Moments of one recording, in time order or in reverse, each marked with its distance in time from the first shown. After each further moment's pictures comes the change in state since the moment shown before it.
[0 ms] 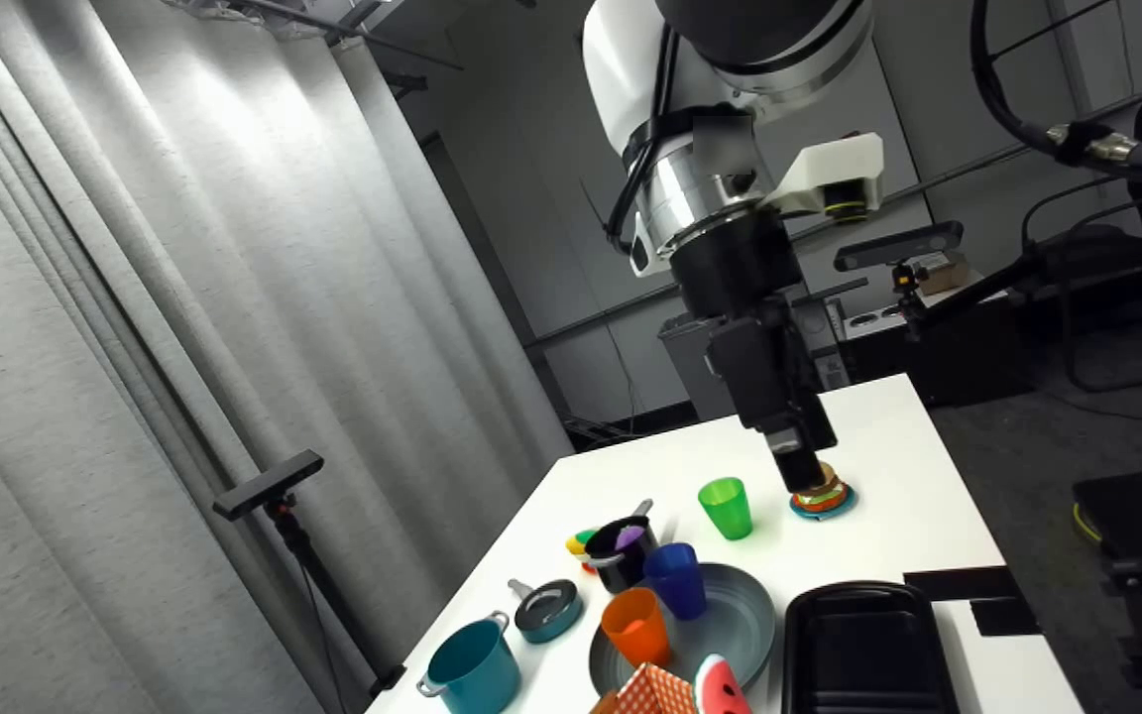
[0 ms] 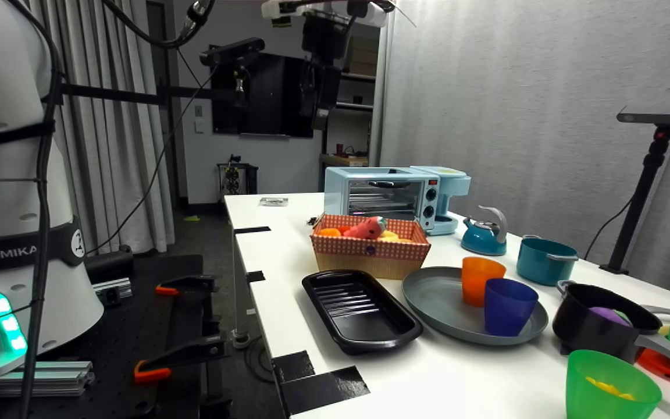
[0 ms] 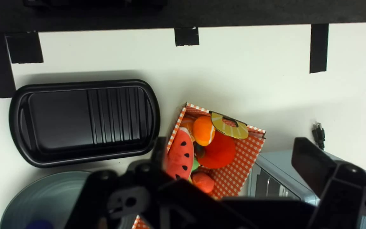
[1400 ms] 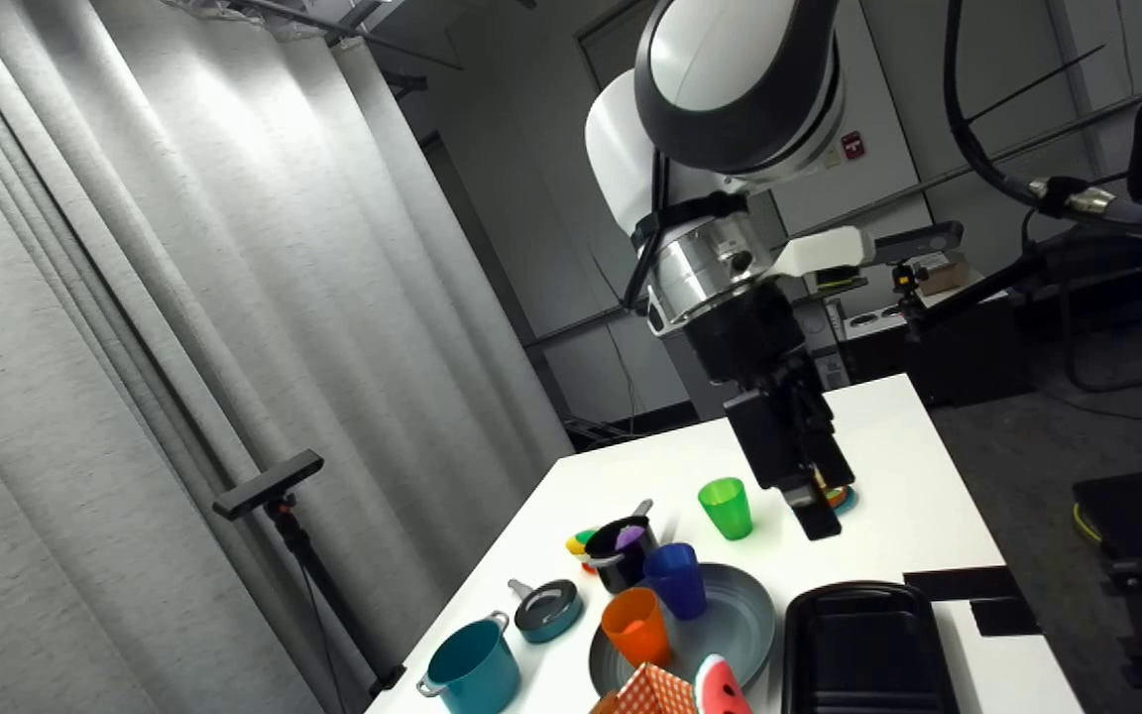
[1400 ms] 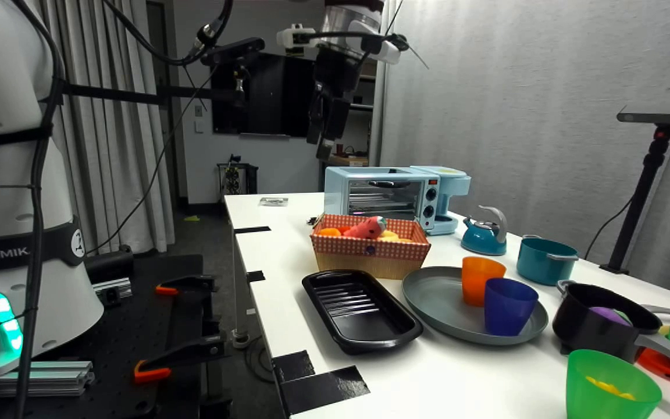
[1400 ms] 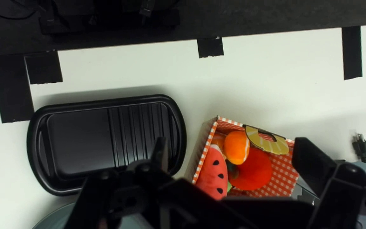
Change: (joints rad) arm -0.050 0.137 -0.002 0.012 -0.023 0.018 -0.012
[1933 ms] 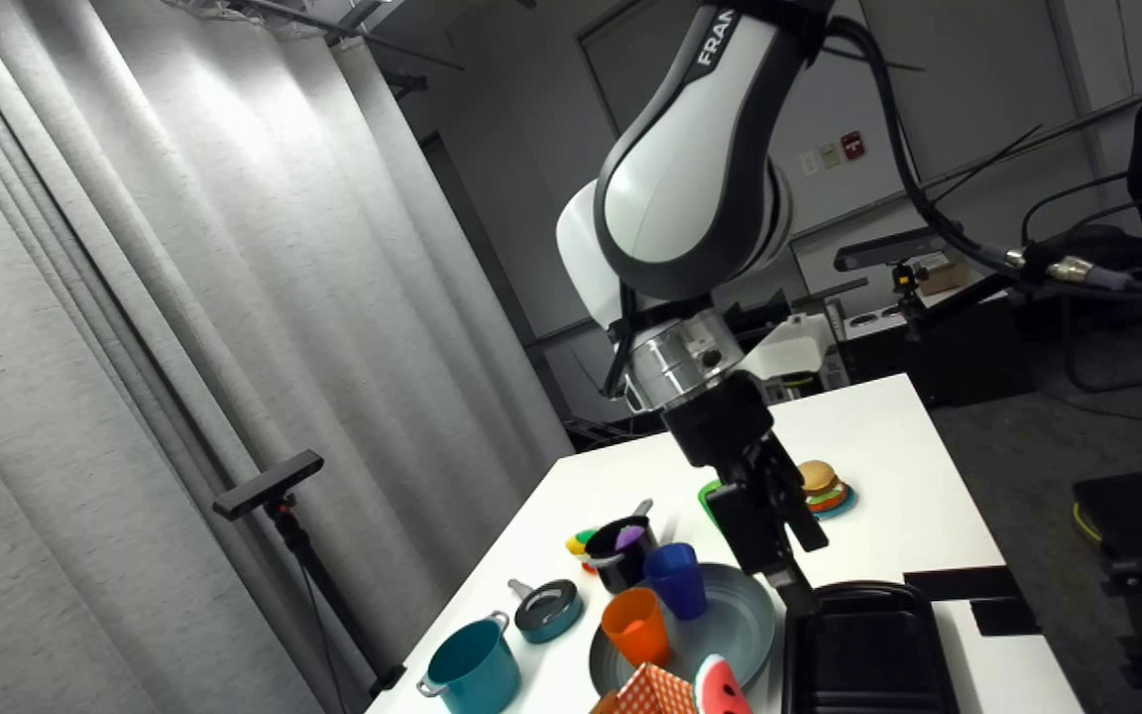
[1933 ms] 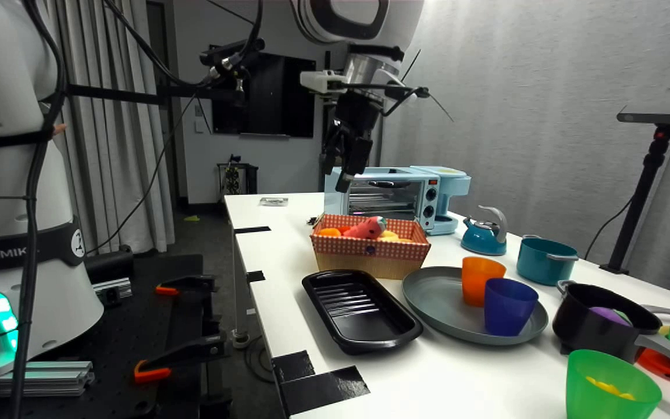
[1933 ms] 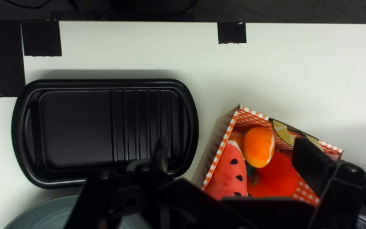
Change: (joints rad) arm 0.000 0.233 0.011 0.106 -0.029 0.065 -0.065
